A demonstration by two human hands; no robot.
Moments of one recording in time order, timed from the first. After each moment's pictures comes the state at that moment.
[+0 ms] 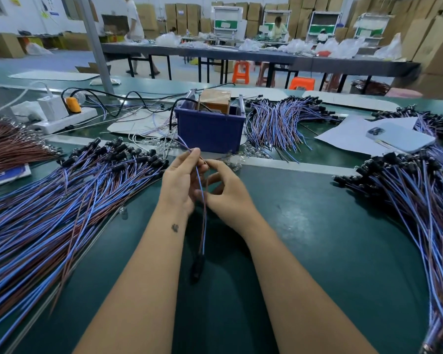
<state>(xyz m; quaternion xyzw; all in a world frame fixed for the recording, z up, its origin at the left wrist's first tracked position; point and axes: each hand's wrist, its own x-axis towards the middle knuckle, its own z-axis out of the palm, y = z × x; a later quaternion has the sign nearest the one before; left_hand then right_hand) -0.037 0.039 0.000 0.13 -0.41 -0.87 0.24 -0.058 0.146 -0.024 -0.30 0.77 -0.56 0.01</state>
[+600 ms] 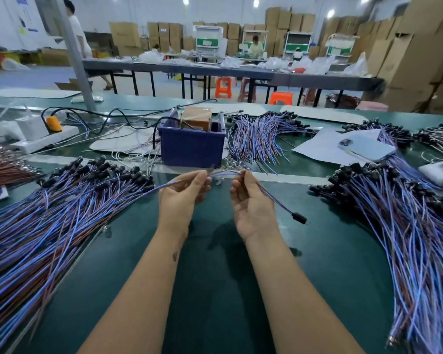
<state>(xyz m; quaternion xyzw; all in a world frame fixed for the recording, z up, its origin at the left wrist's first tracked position) -0.023 0.070 -0.005 0.08 -0.58 -0.76 0.29 -0.060 0.184 0.004 0.02 0.32 -0.95 0.07</state>
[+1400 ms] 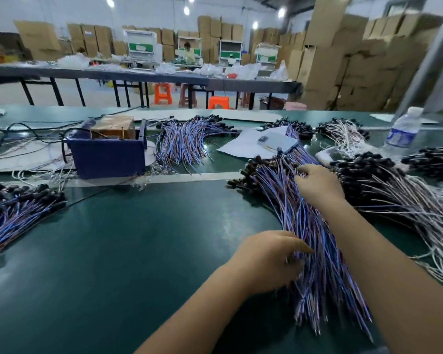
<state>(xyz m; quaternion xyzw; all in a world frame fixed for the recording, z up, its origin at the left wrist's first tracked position) 0.021 0.308 0.001 -0.39 -0.86 -0.33 0.09 -0.079 0.465 0.059 0.09 0.96 -0.20 -0.16</state>
